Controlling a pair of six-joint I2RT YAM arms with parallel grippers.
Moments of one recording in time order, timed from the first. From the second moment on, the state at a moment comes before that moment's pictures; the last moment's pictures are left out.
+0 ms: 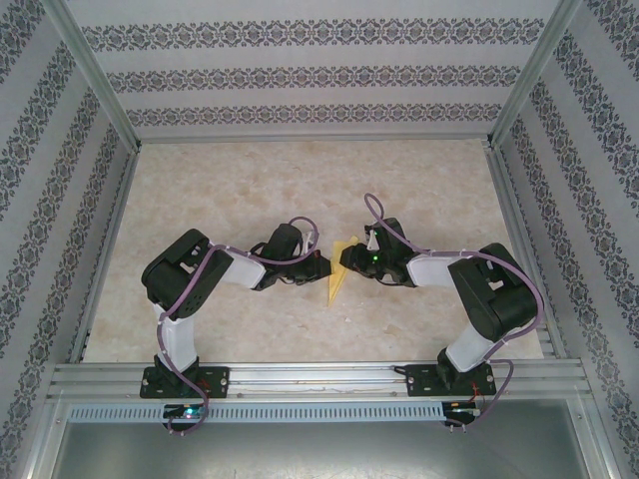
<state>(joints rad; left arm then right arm) -0.62 1.92 0.79 0.45 0.55 -0.92 0.45 1.65 0.62 0.19 -0.42 0.81</state>
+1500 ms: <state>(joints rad) -0.63 1.93 0.86 0.32 0.53 -0.87 0.39 1.61 0.59 0.16 -0.43 0.81</state>
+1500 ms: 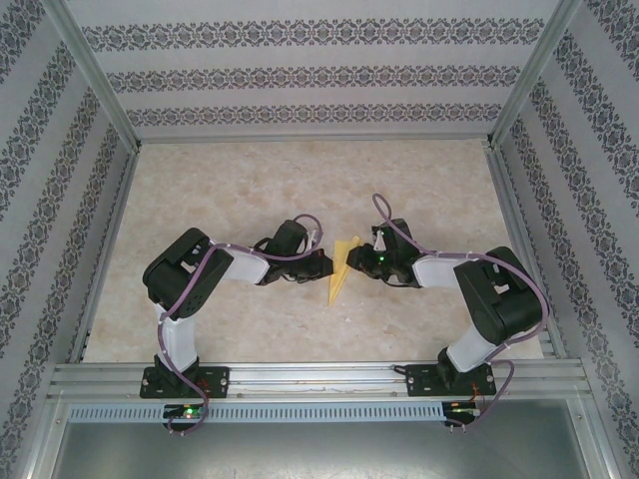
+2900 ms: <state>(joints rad) -0.63 1.93 0.87 0.30 0.53 -0.87 0.46 1.67 0.77 -0.06 -0.35 0.69</state>
